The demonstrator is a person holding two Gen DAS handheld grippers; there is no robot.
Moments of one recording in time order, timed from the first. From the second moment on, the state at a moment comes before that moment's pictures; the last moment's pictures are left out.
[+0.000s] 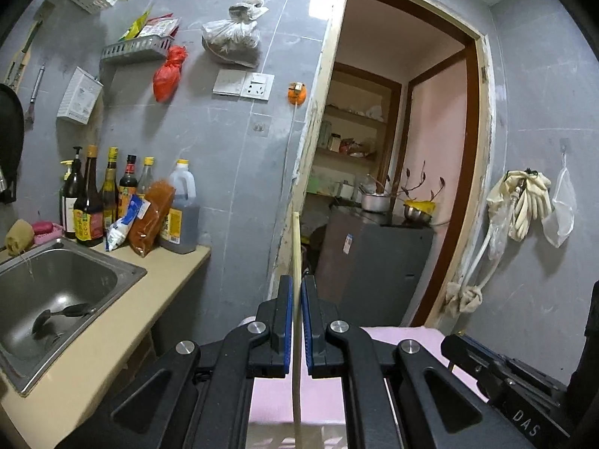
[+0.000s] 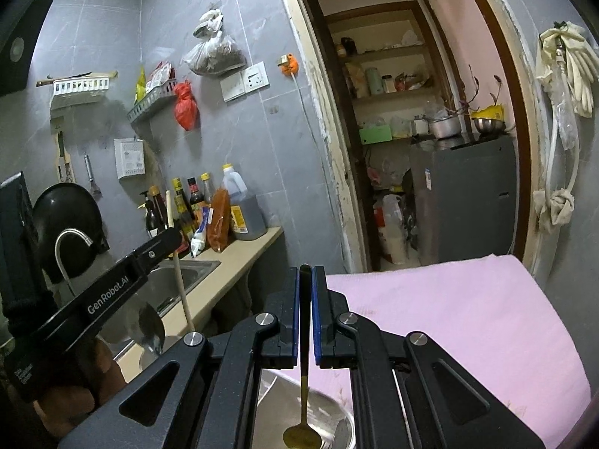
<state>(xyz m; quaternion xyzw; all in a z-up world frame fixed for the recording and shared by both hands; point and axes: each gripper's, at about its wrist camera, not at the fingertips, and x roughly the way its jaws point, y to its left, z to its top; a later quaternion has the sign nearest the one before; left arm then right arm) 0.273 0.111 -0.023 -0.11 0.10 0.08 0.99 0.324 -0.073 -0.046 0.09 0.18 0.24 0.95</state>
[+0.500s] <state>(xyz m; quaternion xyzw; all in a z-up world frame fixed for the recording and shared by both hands) 0.239 0.132 -0.014 -0.15 0.14 0.06 0.98 0.300 -0.099 -0.037 0.09 0.20 0.24 0.95</state>
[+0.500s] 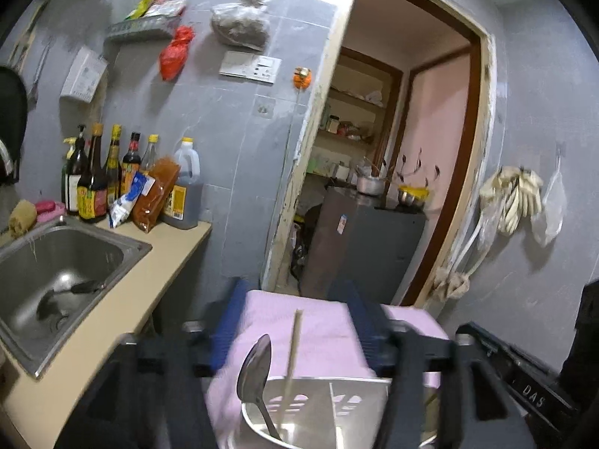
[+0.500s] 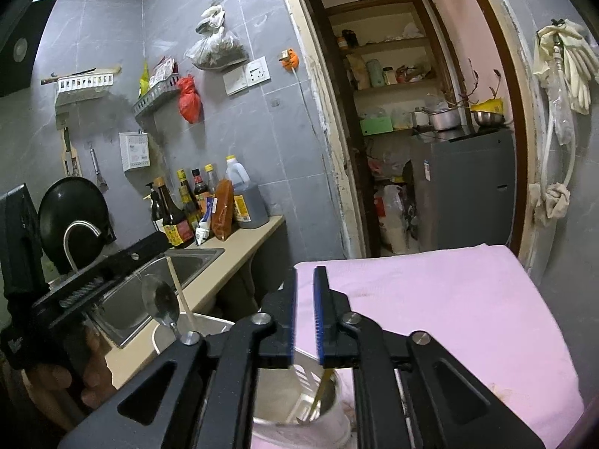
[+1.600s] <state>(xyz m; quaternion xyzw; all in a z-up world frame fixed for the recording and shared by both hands) 0.165 -0.052 -0.050 -0.03 0.22 0.05 0.97 0.219 -0.293 -0.031 0.01 0.20 0.08 0.98</state>
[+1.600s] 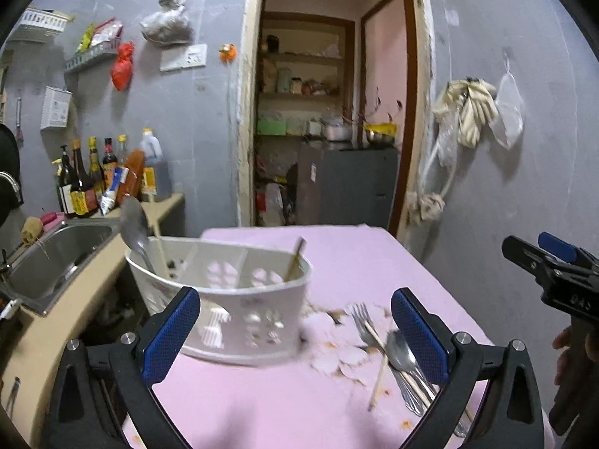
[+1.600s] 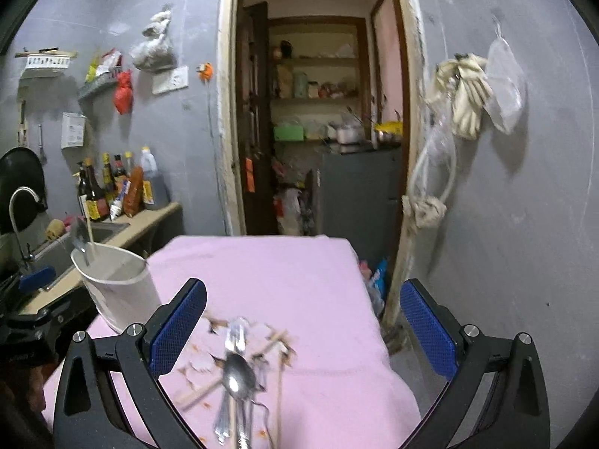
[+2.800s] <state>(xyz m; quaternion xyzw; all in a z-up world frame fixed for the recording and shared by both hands) 0.225 -0.084 -0.150 -0.10 0.41 -0.05 0.91 0.324 -0.280 -0.188 0.07 0.42 0.25 0.87</state>
